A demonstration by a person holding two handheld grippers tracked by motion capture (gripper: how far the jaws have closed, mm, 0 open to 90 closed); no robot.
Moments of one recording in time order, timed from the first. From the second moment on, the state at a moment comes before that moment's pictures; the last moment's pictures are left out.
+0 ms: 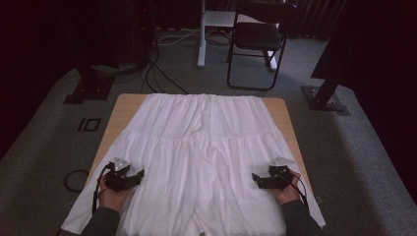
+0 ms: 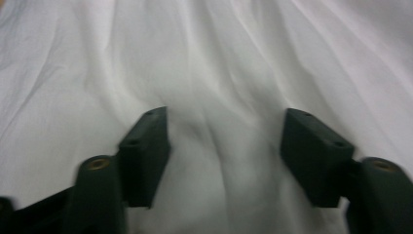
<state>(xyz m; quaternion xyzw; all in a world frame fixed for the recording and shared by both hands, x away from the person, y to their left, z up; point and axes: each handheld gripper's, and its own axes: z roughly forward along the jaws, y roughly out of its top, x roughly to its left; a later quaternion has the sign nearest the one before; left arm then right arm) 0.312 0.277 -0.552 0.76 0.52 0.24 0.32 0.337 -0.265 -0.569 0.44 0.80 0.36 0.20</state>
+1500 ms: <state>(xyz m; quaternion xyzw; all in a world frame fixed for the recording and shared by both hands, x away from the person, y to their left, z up) 0.310 0.325 -0.554 0.75 0.55 0.22 0.29 0.337 -0.265 -0.569 0.44 0.80 0.36 0.20</state>
